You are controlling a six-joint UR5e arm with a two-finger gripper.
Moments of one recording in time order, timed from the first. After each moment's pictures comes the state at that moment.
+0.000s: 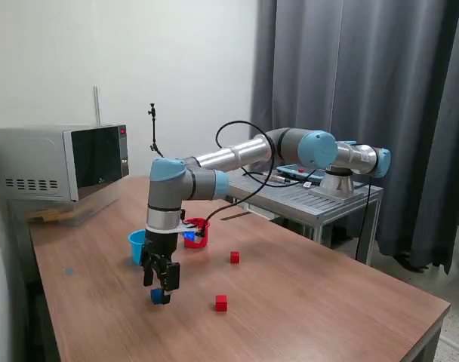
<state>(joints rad) -0.06 -0.20 0.36 -1.90 -1.52 -3.17</state>
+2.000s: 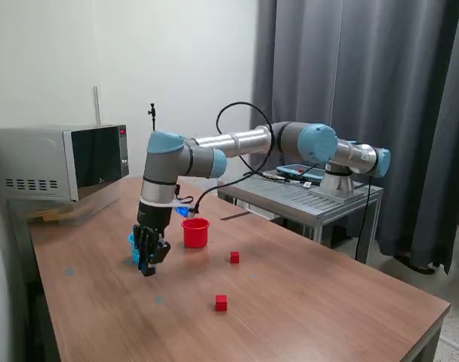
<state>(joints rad) -0.07 -0.26 0.31 -1.82 -1.59 -3.25</state>
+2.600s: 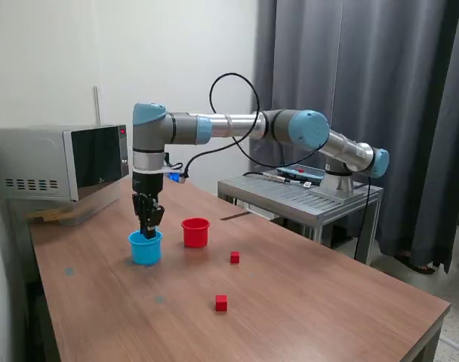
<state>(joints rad) -0.17 -0.35 0.32 -1.61 -1.59 -3.29</state>
